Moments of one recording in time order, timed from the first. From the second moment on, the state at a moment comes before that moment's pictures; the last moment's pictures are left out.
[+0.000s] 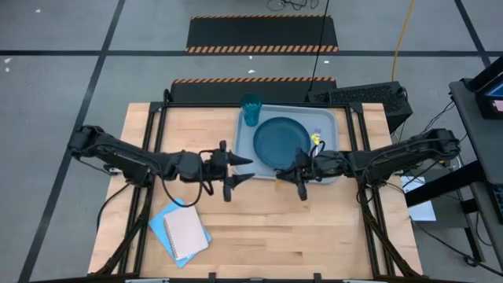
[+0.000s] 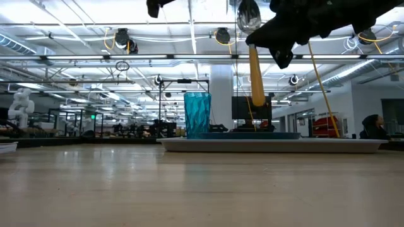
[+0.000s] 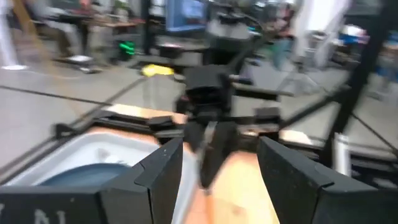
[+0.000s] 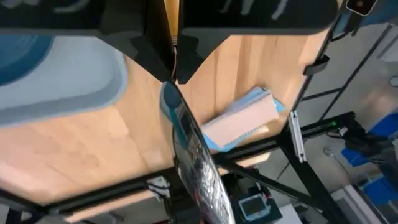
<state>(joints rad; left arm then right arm) -0.22 1.35 0.88 0.42 -0.32 -0.12 0.12 1.16 0.55 0.29 0.05 0.35</state>
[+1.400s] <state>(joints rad) -0.08 1.68 0.88 0.72 -0.22 0.02 0.05 1.28 0.55 0.40 0.05 0.38</state>
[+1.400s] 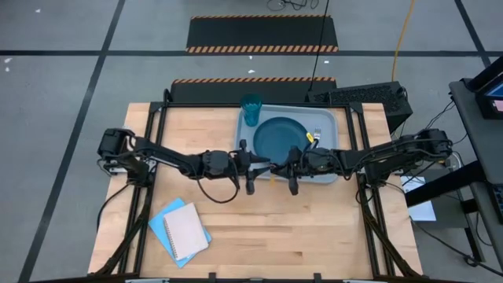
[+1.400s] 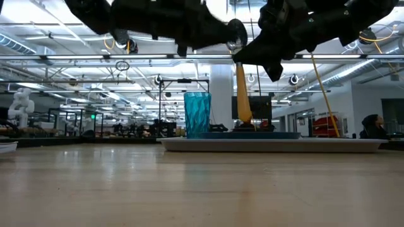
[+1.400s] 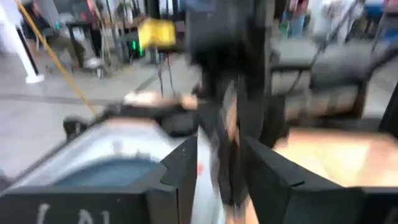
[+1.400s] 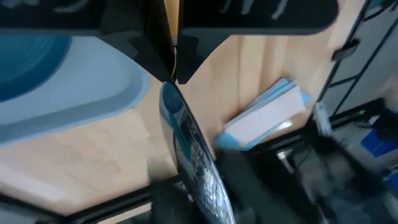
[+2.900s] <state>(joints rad) -0.18 1.52 0.87 0.64 -0.88 0.12 0.27 1.35 0.55 0.76 0.82 0.12</state>
